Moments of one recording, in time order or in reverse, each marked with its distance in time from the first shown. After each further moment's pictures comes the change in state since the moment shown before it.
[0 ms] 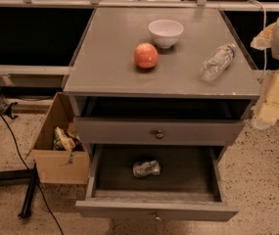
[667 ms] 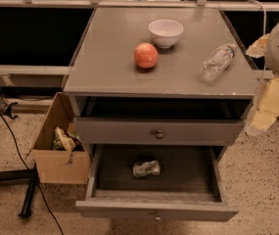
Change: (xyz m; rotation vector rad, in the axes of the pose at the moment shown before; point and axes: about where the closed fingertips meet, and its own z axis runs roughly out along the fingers) arm 0.001 0.003 0.020 0.001 -0.021 0.004
